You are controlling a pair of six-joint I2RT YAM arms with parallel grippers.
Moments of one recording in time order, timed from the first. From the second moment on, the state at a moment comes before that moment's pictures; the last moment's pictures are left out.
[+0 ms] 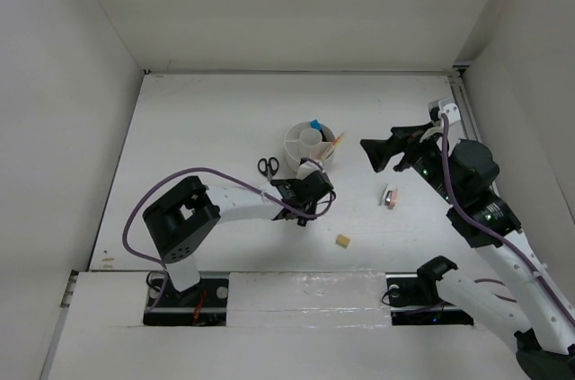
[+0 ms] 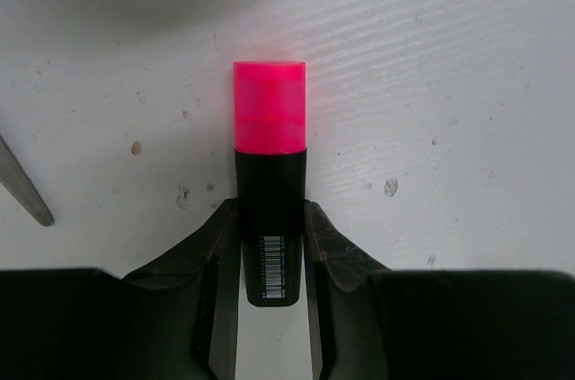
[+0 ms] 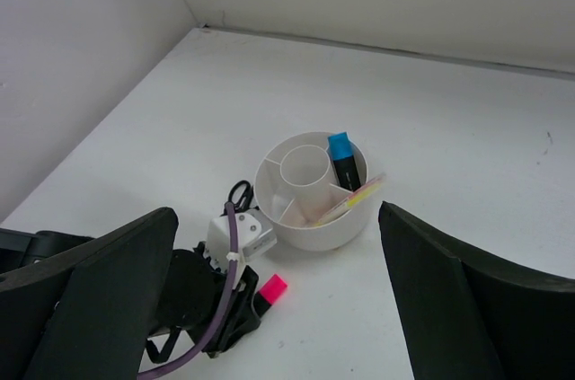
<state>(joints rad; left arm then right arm) -1.05 1.74 1.01 -0.35 -0.32 -0.72 0.49 0.71 0.93 -0.24 -0.05 0.26</state>
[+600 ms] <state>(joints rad) -1.18 1.03 0.78 -0.17 -0.38 -0.57 0.51 0.86 0.77 -0.04 -0.35 0.44</state>
